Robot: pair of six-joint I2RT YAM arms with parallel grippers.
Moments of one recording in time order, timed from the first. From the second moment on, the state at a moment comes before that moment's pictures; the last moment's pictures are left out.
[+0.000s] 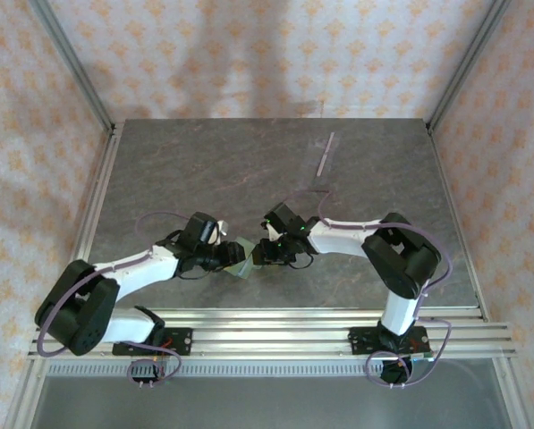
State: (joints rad) left arm -0.47 1.33 0.50 -0.12 0.42 -0.85; right arm 0.82 1.78 0.97 -0.27 -0.40 0.69
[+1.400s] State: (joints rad) left arm -0.51 1.39 0.60 -0.28 0.26 -0.70; right arm 0.73 1.71 0.98 -0.27 -0.42 0.61
